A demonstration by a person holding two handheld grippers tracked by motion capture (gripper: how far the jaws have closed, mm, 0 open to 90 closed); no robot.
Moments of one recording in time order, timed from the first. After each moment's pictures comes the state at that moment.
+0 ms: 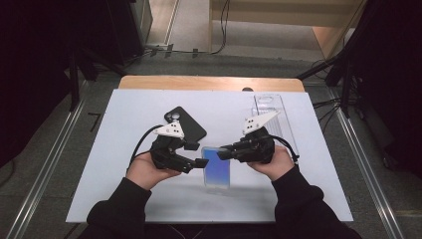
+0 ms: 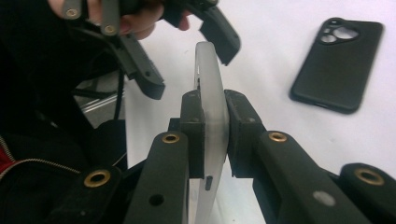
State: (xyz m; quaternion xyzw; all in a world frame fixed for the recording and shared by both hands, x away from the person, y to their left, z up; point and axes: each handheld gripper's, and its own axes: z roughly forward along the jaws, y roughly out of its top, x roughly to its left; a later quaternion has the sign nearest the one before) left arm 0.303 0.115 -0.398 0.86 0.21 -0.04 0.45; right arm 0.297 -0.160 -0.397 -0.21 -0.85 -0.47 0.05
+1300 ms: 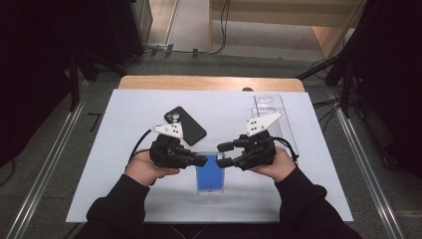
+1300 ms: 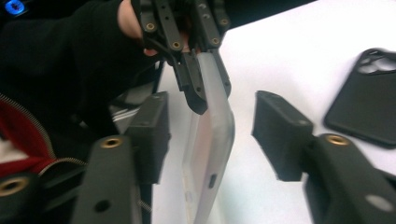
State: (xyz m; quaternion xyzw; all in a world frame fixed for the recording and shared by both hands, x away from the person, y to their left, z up) left arm 0.304 0.118 -0.393 0.86 0.20 -0.10 0.45; right arm 0.293 -0.163 -0.396 -0.17 -0.83 -0.53 0.07
